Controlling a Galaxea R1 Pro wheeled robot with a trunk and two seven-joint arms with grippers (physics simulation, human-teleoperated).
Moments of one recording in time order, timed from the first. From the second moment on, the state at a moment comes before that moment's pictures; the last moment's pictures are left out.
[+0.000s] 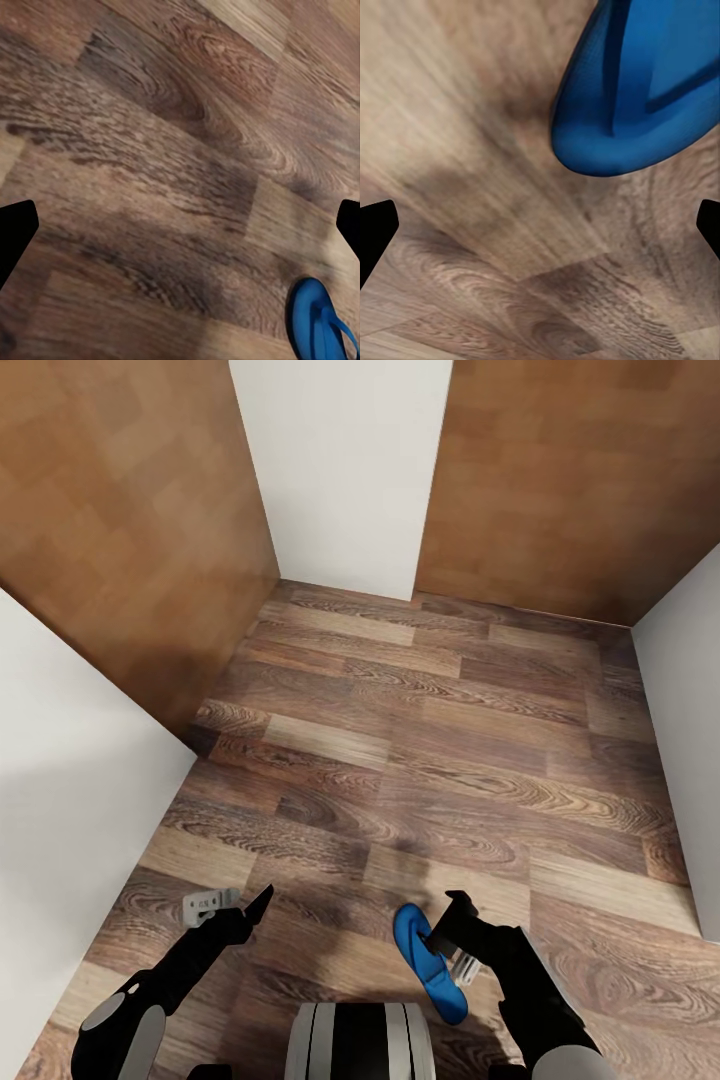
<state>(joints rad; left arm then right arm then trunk) -0.07 -0.03 0.11 -1.58 0.30 0.34 -0.31 -0.47 0.10 -0.13 -0.89 -2.24 -0.11 -0.53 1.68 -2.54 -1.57</state>
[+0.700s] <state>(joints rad) -0.07 -0.03 0.11 -1.58 0.30 0.34 -0.31 -0.47 0.10 -0.12 -0.75 -2.24 -0.11 -0.53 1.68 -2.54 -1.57</state>
